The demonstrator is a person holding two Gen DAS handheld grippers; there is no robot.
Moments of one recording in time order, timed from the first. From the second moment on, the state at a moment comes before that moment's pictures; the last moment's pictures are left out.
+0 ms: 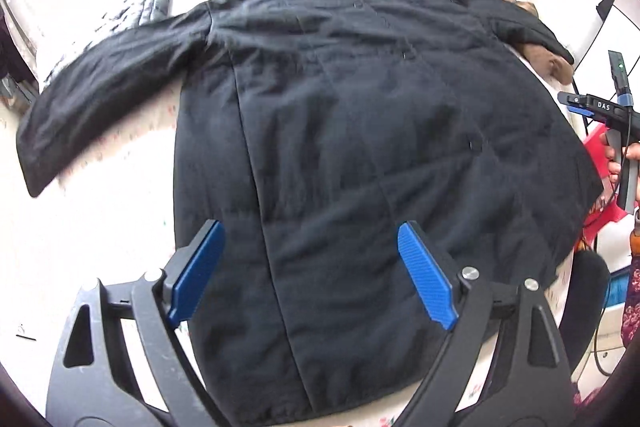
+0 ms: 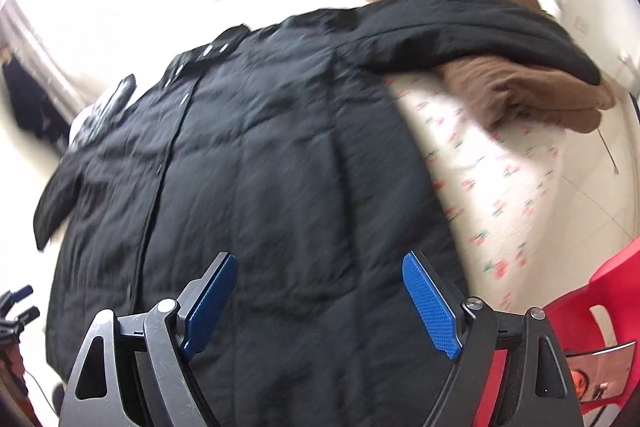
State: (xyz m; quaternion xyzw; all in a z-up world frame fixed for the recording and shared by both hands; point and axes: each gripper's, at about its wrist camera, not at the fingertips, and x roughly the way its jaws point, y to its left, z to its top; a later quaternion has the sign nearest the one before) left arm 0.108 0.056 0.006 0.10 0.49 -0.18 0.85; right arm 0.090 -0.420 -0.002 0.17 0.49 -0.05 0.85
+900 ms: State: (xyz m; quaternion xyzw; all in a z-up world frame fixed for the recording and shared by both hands) left arm 0.214 -0.008 -0.079 -0.01 0.47 -0.19 0.86; right arm 0.198 -0.668 -0.039 0.50 0.32 -0.21 0.78
